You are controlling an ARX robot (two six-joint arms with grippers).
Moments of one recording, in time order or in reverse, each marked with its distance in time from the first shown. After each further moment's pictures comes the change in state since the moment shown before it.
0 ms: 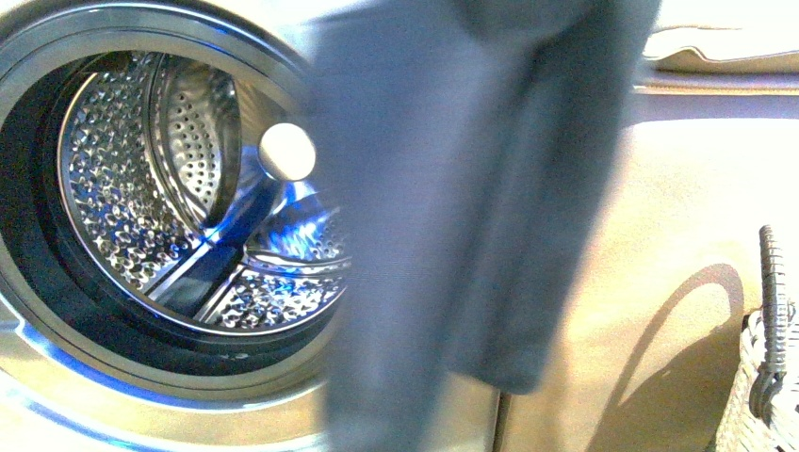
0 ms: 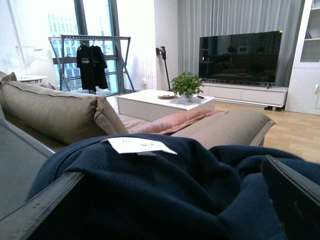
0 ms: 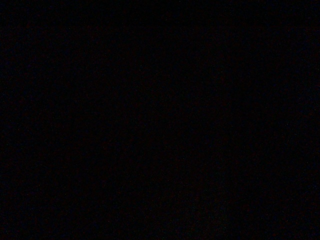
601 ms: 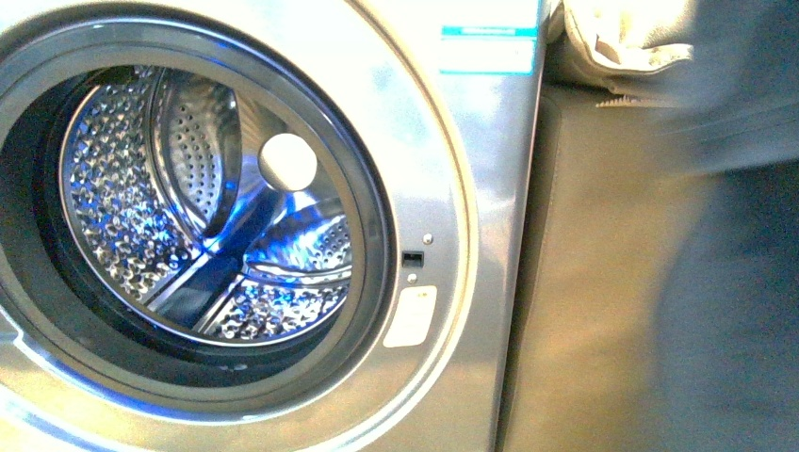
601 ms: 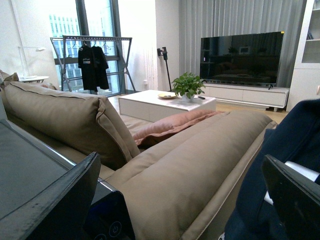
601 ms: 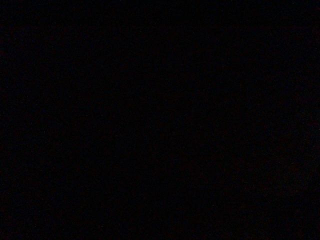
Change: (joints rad) left arm -0.001 0.000 0.002 0.000 0.000 0.000; right arm -0.567 -0.266 0.048 -0.026 -0.343 0.111
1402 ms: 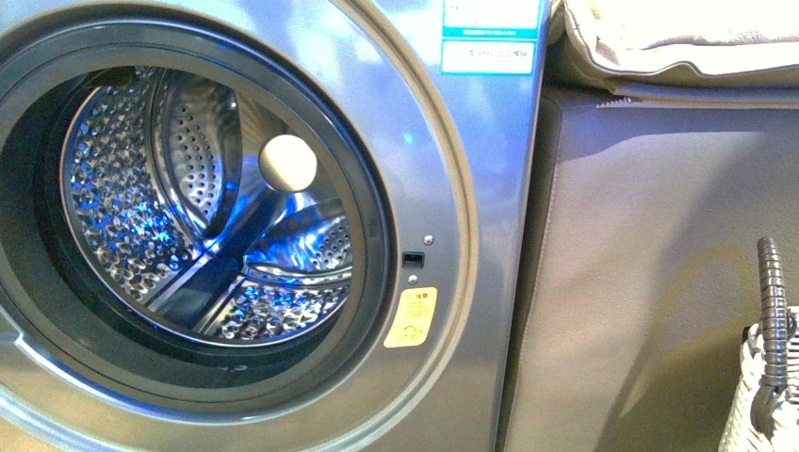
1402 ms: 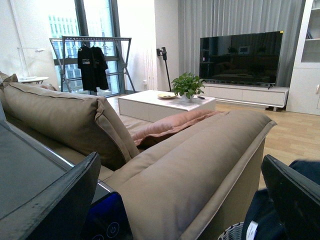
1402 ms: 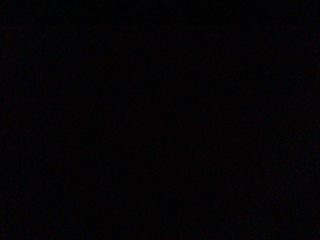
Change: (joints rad) left arm 0.000 0.000 0.000 0.000 0.000 0.000; right arm -0.505 0.104 -0.167 -0.610 -0.293 -0.414
